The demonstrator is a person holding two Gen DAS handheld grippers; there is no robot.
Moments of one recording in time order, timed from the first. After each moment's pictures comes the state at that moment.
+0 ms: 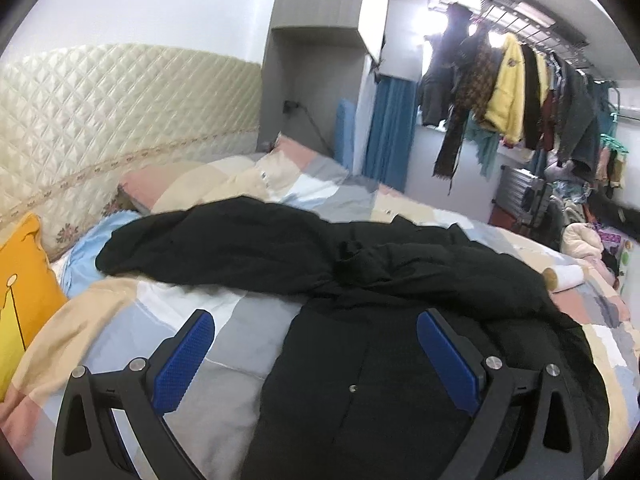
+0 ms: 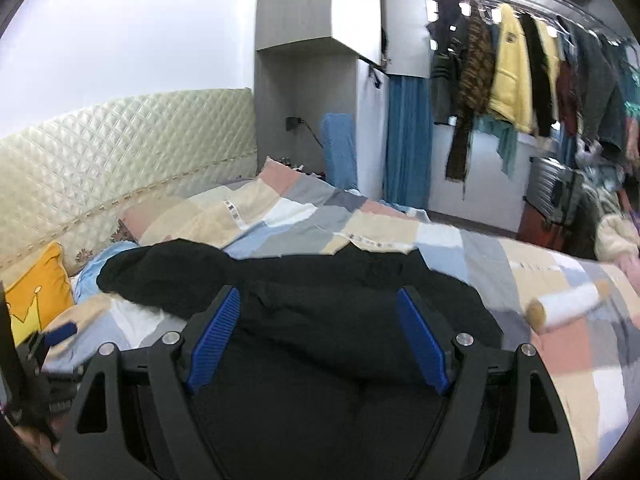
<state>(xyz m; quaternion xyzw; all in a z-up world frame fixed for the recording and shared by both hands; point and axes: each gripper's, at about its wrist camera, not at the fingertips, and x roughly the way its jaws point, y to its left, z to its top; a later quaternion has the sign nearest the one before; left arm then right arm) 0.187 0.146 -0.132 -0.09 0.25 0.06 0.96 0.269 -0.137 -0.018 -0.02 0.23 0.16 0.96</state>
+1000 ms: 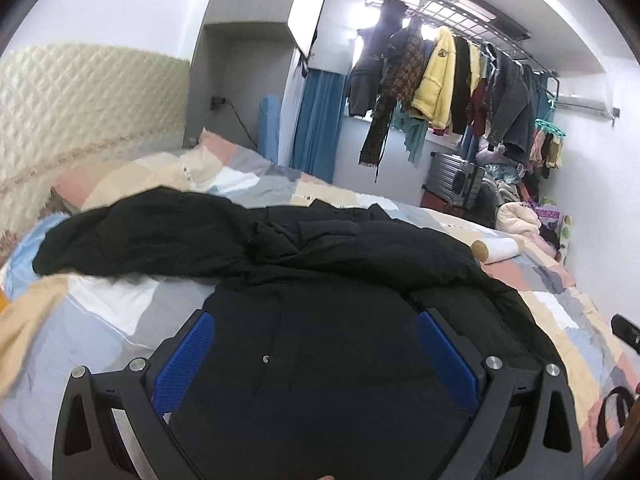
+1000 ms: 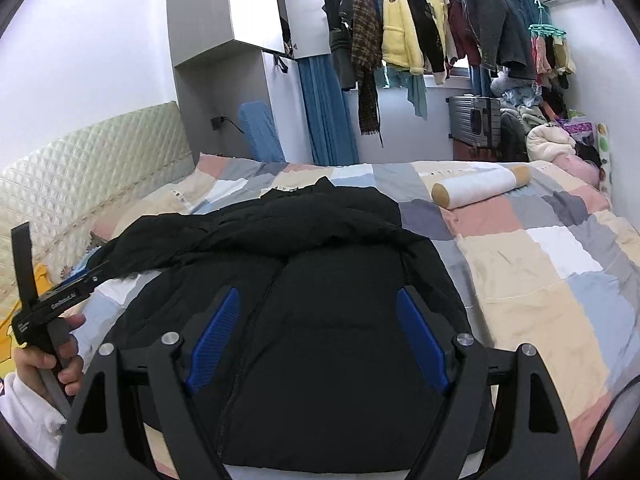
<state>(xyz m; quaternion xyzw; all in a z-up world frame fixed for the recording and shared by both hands) 0.171 0.107 -0.147 -0.10 0.26 -0.07 0.96 0.110 -0.257 -0.083 0.08 0.26 0.05 0.96</state>
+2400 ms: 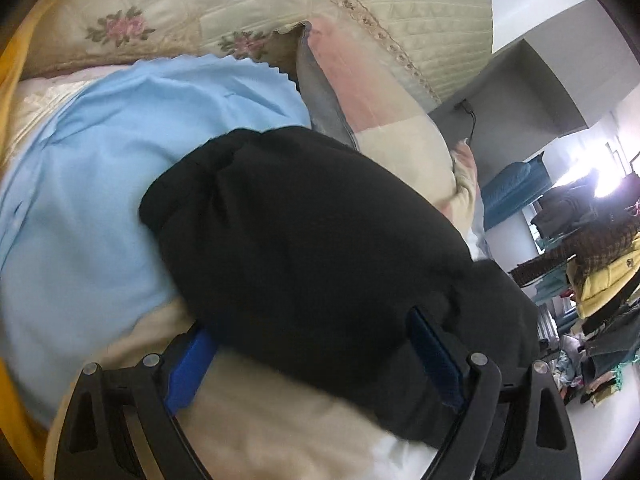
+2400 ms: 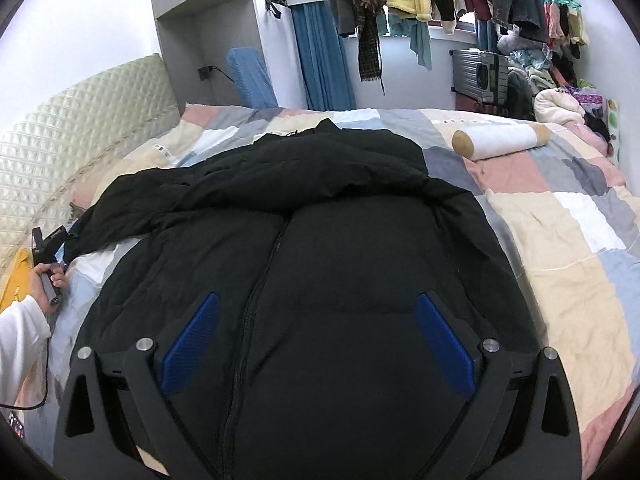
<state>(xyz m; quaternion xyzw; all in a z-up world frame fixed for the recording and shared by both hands) 0.354 0.553 -0.314 -0.43 0.32 0.14 0.84 0.179 -0.211 -0.130 0.07 0.35 0.04 0.93</state>
